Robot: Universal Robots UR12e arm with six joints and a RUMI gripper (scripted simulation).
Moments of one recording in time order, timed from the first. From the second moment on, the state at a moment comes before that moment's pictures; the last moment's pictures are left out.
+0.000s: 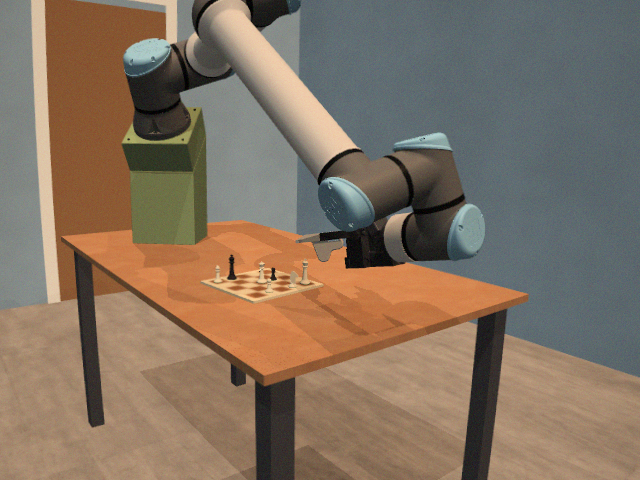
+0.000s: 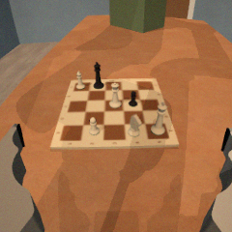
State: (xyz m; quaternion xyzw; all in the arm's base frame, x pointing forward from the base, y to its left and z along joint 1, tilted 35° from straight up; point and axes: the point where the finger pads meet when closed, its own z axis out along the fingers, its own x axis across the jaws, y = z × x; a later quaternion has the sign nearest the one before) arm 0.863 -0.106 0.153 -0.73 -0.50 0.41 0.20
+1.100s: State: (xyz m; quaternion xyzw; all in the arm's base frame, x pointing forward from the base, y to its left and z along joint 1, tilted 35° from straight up) arm 0.802 -0.109 0.136 -0.83 -0.48 0.27 0.06
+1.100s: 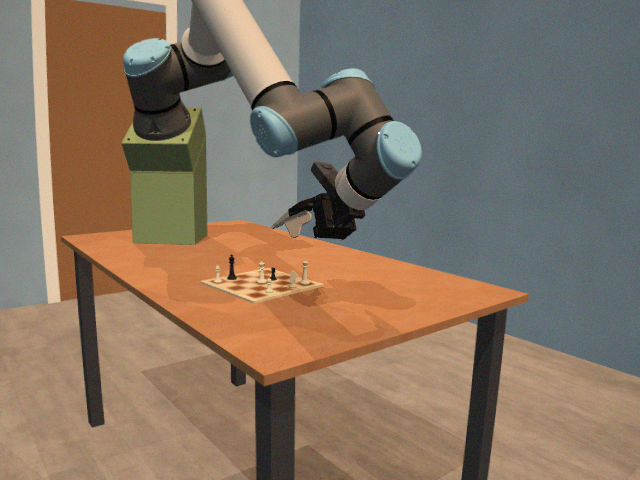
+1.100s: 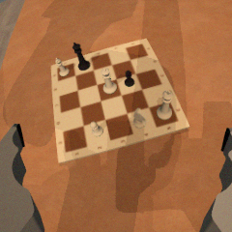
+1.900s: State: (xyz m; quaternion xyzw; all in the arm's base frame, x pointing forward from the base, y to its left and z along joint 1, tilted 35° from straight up) arm 0.737 -0.112 0.114 -0.89 -0.44 0.11 -0.09
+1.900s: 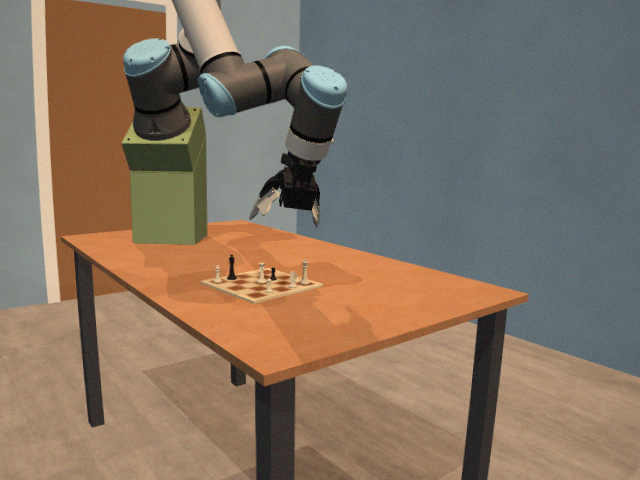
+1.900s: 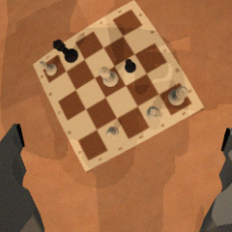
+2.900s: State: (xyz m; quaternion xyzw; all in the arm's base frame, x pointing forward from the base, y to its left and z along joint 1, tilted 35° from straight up) arm 0.674 -0.116 0.093 -0.90 -0.36 -0.07 -0.25
